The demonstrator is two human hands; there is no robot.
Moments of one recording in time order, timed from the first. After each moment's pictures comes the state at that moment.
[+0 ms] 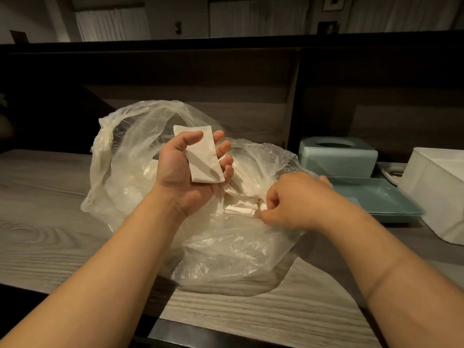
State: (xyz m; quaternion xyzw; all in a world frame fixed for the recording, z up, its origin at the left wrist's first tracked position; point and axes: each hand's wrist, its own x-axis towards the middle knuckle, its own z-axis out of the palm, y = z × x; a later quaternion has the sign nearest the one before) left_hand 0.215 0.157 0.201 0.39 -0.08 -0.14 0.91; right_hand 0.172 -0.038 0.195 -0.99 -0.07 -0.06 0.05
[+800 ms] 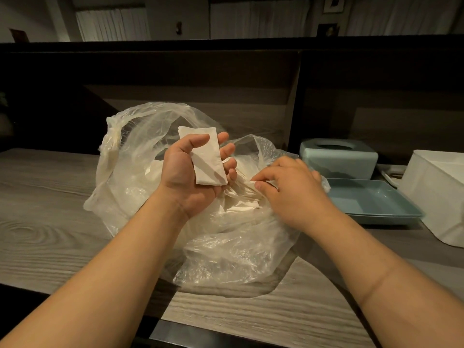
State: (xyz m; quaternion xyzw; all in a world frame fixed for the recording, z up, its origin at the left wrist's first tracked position) left_hand 0.213 0.154 0.200 0.41 -0.07 -0.14 0.90; right_hand 0.184 -0.029 0.182 -0.96 -0.07 -0.19 0.20
